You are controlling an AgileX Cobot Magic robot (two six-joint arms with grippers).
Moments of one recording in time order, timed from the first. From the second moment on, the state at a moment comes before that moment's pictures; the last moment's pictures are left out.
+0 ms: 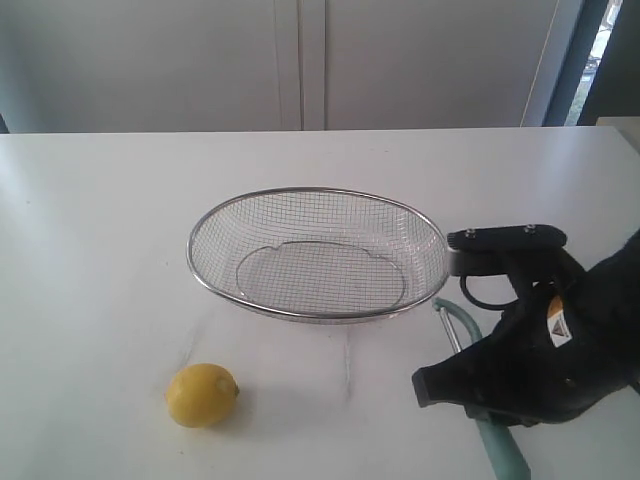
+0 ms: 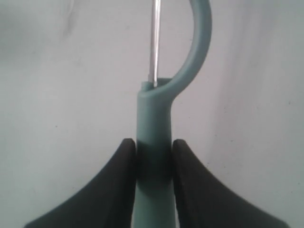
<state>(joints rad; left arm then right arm) -0.07 0.01 0.02 -0.15 0.42 0.15 0.63 1.25 -0.69 -0.01 0.75 0.42</state>
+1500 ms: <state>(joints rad) -0.07 0.01 0.02 -0.15 0.42 0.15 0.63 1.16 -0.69 -0.16 0.49 0.42</state>
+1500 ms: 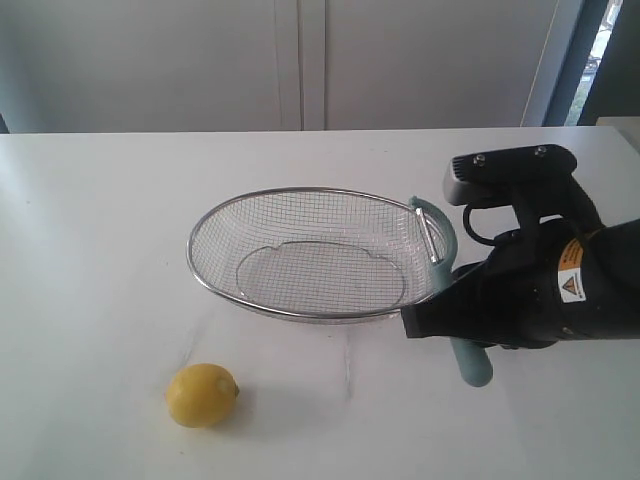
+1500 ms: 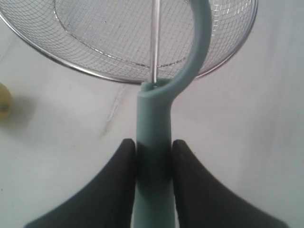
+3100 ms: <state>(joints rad) -0.07 0.01 0.02 -0.15 0.42 0.15 0.35 1.34 -1.04 0.28 0.75 -0.13</state>
